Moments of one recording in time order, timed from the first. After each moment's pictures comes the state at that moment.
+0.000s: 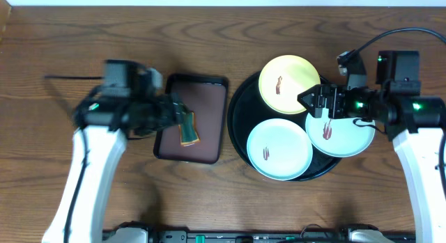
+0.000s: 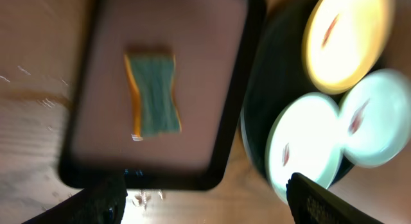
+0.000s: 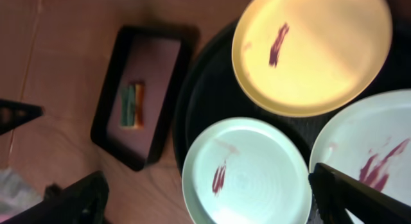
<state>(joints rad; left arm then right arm) -0.09 1.34 1.19 -1.04 0.37 -0.35 0.02 1.33 1.26 -0.96 -0.58 0.08</state>
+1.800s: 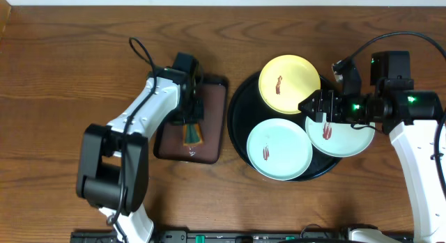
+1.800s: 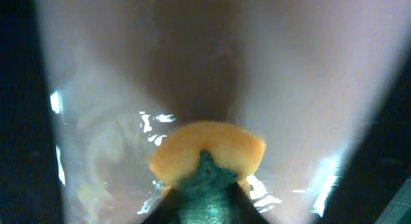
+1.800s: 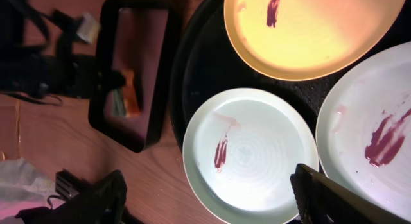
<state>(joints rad) -0.27 1.88 1.29 -0.93 0.08 -0.33 0.02 1.37 1.26 -1.05 -0.58 0.10</state>
